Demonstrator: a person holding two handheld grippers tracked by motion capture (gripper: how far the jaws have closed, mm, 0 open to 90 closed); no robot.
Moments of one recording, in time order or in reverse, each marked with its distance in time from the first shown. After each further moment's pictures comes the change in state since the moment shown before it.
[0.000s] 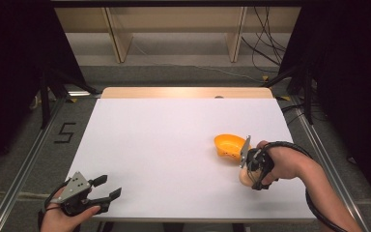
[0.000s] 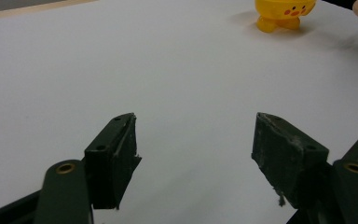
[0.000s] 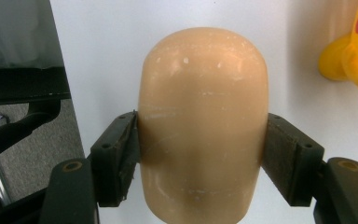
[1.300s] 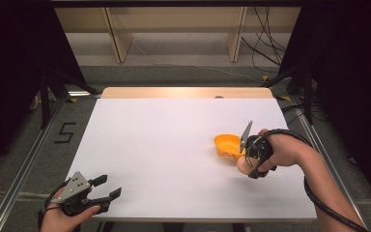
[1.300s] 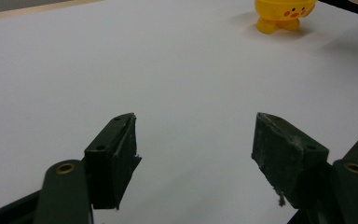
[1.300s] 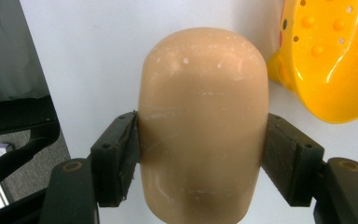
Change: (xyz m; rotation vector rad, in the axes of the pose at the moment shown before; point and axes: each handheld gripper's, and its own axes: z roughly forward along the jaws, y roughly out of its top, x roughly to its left) left arm 0.000 0.000 0.000 -0.005 -0.004 -0.002; right arm -0.021 0.004 -0.019 -0.030 -0.018 0.137
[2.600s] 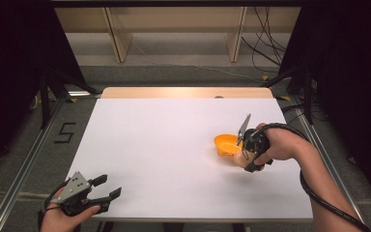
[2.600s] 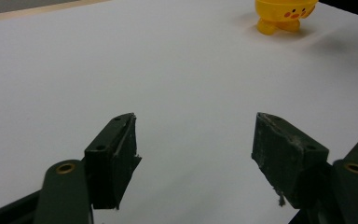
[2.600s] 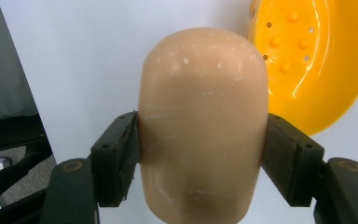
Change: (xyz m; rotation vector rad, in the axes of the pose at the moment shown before) left arm 0.000 0.001 0.000 -0.004 0.002 0.015; right arm -0.012 0.009 -0.006 -0.034 -0.013 0.029
